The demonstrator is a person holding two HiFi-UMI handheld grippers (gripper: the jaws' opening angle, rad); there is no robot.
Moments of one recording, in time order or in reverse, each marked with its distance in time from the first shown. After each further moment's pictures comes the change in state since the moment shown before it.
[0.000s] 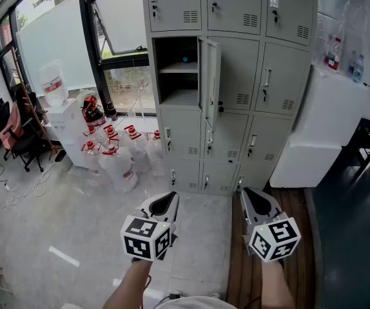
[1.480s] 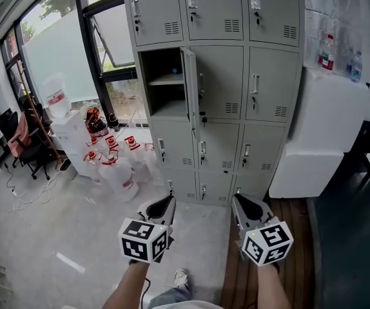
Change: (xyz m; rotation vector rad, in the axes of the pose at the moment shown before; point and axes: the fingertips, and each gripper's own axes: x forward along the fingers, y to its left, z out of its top) left arm 0.064 -0.073 0.011 0.061 0.014 0.060; right arm -0.018 -0.084 -0.012 0.046 -0.039 0.096
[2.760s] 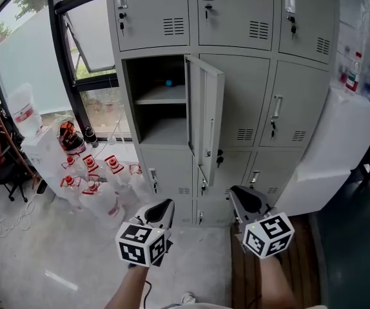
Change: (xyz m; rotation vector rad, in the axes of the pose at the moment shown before) left arm 0.204 0.203 0.039 -0.065 -0.008 -0.130; right arm 0.284 -0.077 0.024 -0.071 0.021 -0.053
